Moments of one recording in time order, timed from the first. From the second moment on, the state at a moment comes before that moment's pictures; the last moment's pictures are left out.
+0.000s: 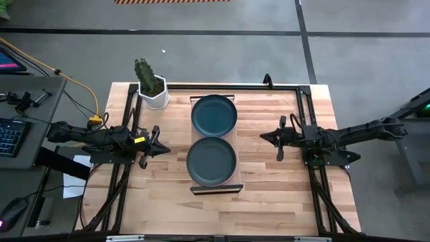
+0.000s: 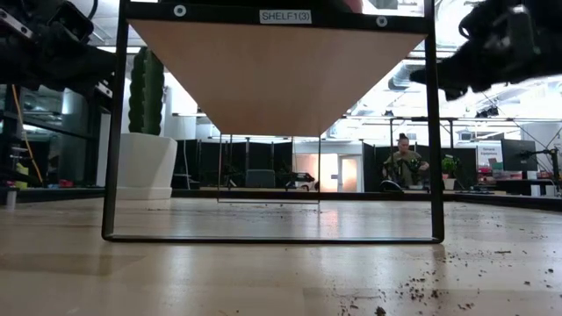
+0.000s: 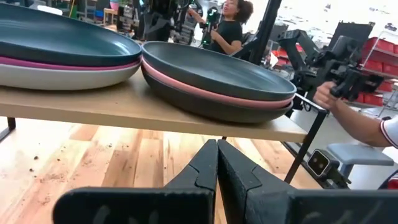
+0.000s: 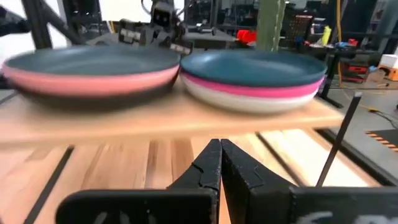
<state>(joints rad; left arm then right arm) -0.14 0.15 0.01 0.10 0.04 -0.22 0.10 0.58 0.14 0.37 0.24 -0.04</state>
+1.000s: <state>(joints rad) -0.14 0.14 0.01 0.09 0.04 -0.22 0.10 0.35 0.01 0.20 0.33 -0.05</state>
